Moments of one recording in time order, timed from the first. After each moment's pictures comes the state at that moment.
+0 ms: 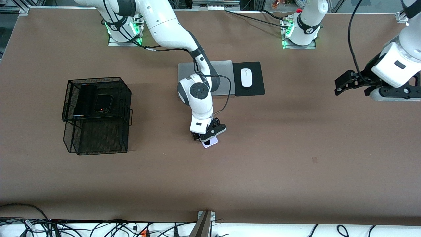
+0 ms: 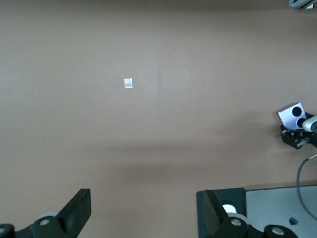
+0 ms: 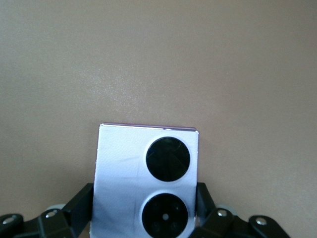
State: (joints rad) left arm 0.10 0.12 -0.29 -1.44 0.00 1.59 -0.22; right arm 1.04 1.07 -0.46 -1.26 0.39 2.49 0.03
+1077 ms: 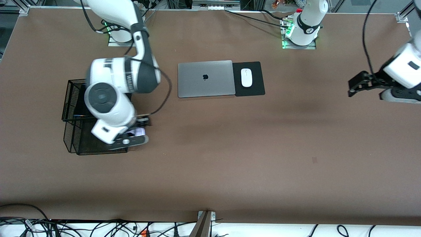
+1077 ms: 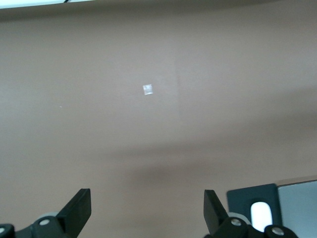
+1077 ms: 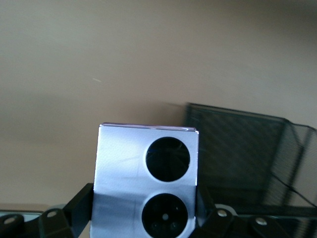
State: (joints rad) left arm 0.24 0.12 -0.32 -1.45 0.05 1.60 0.01; right arm 0.95 0.75 -0.94 -1.30 0.40 1.68 -0.15
